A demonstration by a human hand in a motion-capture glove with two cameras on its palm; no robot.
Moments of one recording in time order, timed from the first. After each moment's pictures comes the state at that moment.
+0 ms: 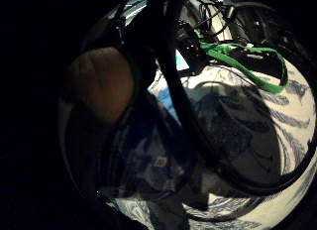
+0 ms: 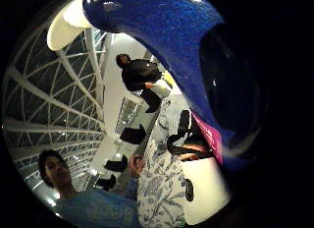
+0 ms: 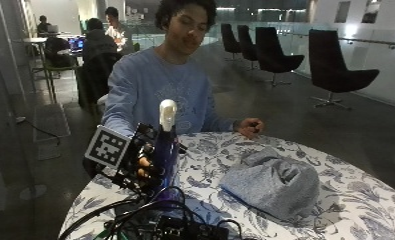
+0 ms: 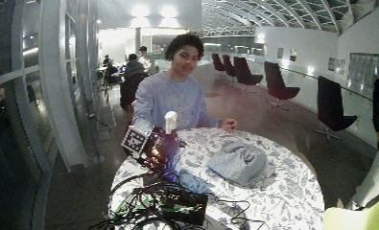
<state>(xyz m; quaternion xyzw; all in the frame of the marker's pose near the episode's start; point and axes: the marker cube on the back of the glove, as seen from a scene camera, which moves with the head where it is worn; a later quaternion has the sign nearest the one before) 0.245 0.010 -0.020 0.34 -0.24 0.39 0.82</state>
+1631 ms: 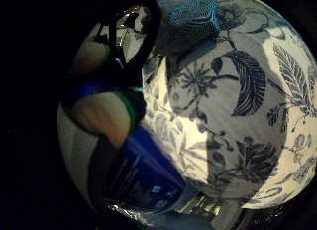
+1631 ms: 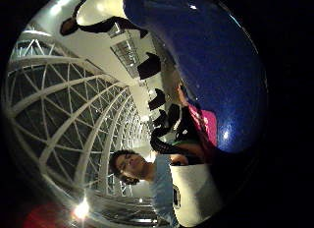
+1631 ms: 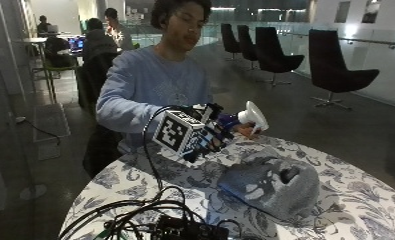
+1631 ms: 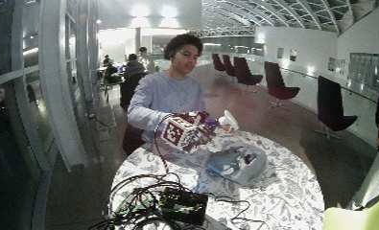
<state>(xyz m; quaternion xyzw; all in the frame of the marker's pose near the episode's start) 0.127 -0.100 -0.035 -0.10 -0.53 0.30 0.79</state>
